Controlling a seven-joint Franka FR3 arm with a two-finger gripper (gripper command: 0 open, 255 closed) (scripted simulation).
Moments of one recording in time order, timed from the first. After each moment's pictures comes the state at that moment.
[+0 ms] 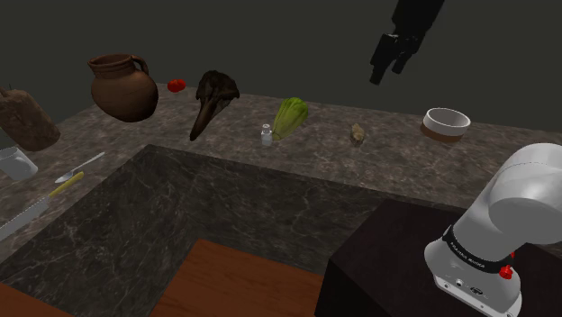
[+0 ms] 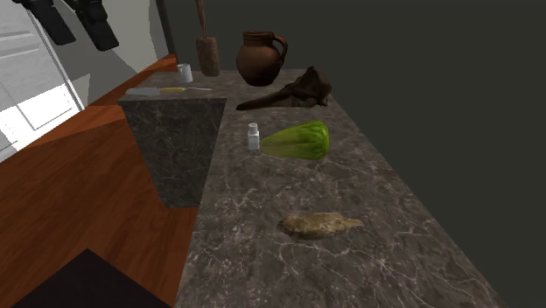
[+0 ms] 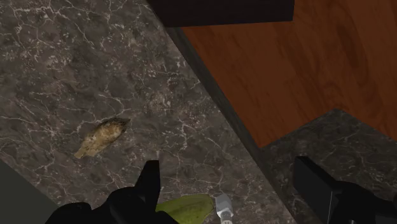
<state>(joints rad) 0.01 -0.81 0.05 -2.34 0.01 1.69 0.08</state>
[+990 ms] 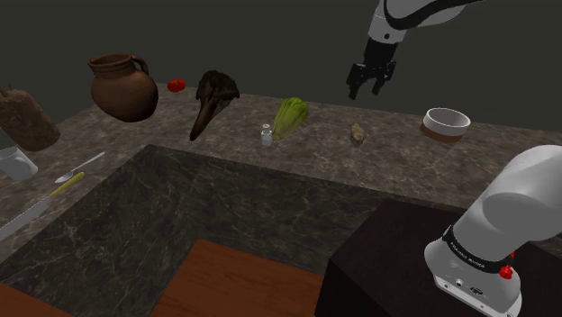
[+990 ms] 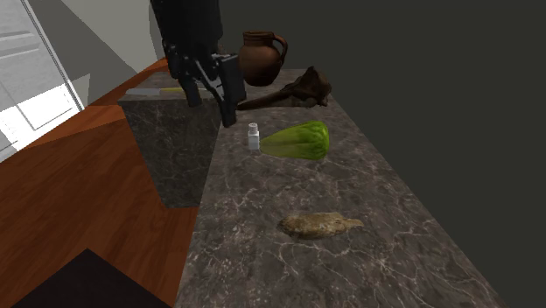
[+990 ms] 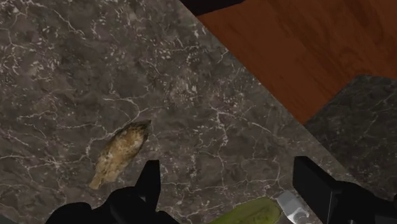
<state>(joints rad) -0.09 -0.47 -0.08 -2.36 0.01 1.98 0.10</state>
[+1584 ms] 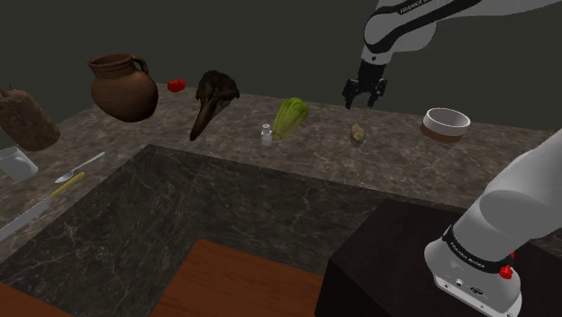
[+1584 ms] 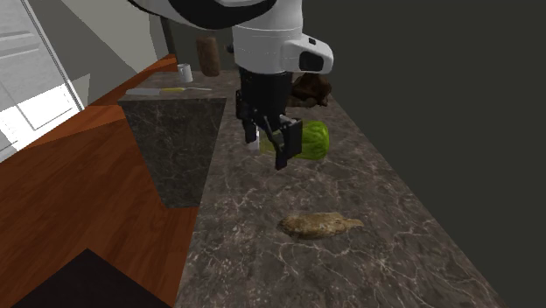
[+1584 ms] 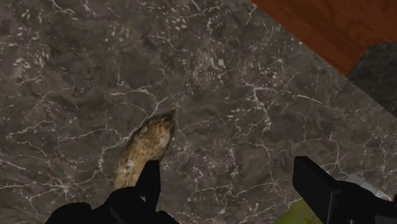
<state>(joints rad) -0.14 -0.18 -0.18 -2.29 0.07 2.15 0.08</state>
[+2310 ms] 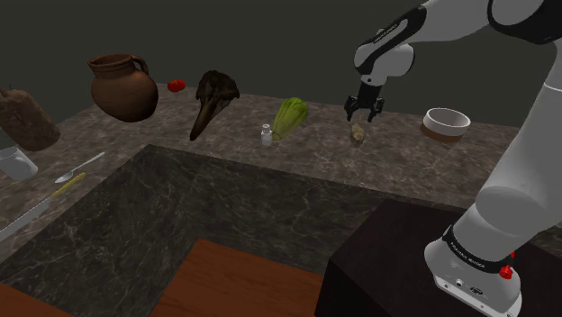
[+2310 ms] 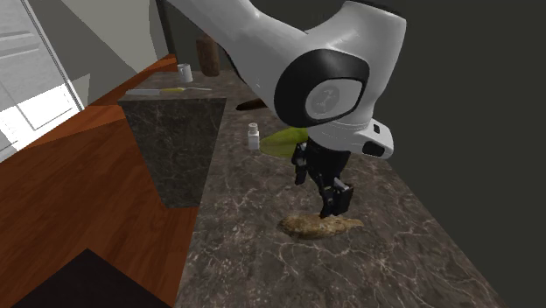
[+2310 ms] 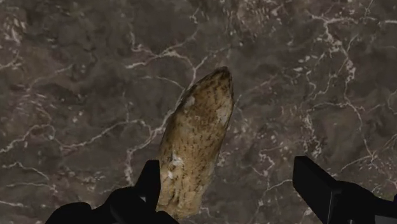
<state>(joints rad) -0.22 0.19 -0.26 -2.13 0.24 2.27 0.00</state>
